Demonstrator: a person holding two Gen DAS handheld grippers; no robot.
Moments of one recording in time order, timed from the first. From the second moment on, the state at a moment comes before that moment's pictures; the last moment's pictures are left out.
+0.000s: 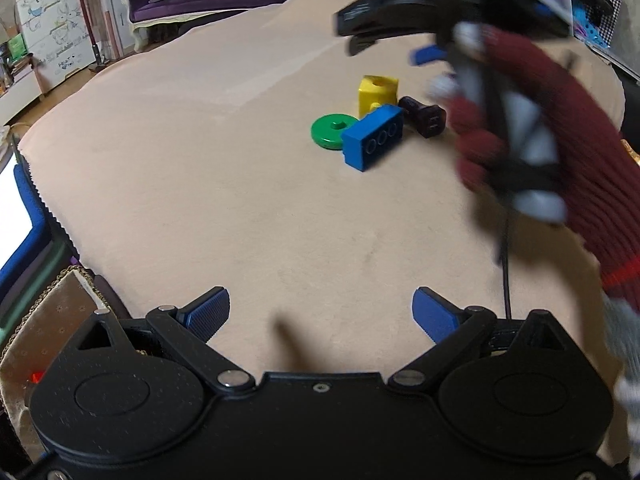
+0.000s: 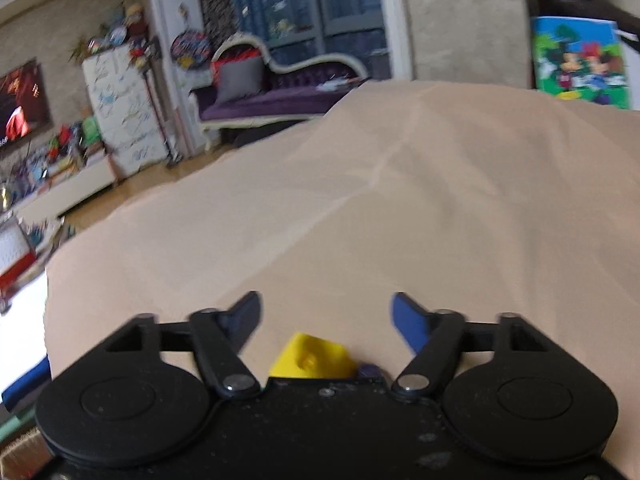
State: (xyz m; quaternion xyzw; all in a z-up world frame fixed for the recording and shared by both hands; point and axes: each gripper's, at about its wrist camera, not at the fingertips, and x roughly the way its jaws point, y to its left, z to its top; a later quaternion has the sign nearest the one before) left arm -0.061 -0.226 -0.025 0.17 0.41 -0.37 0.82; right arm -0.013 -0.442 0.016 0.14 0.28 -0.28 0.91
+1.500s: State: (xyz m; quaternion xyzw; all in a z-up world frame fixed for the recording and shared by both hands) left arm -0.064 -0.247 -0.028 0.17 0.41 -0.38 0.81; right arm -0.203 -0.467 -0.011 0.17 0.19 -0.41 0.87
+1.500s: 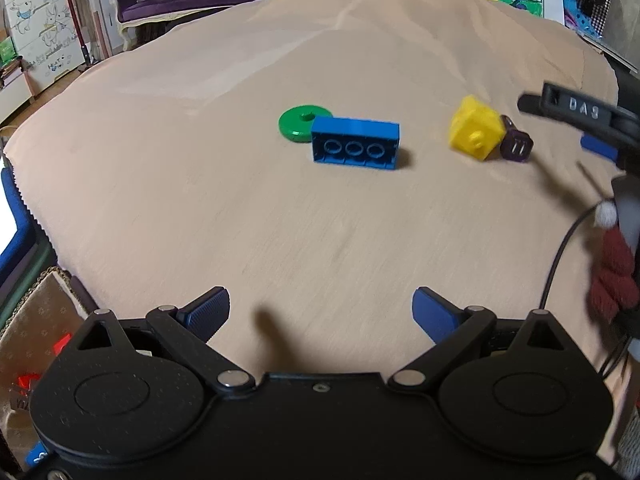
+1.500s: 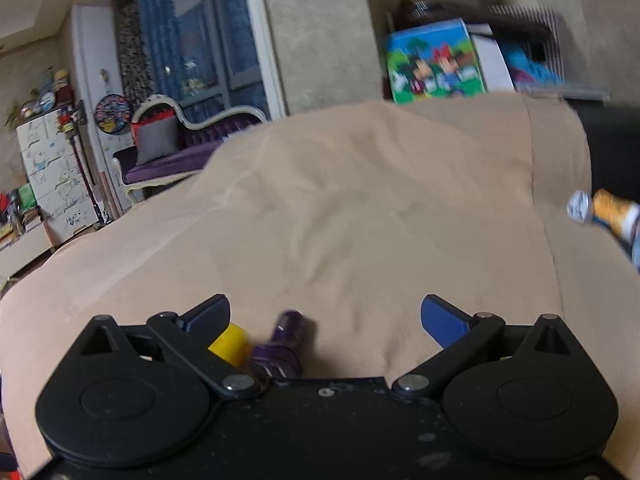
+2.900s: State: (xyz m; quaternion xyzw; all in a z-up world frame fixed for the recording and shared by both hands) left arm -0.010 -0.322 -0.018 0.11 0.47 -0.32 0.82; right arm -0.188 -0.472 -0.035 0.18 0.25 -0.36 0.88
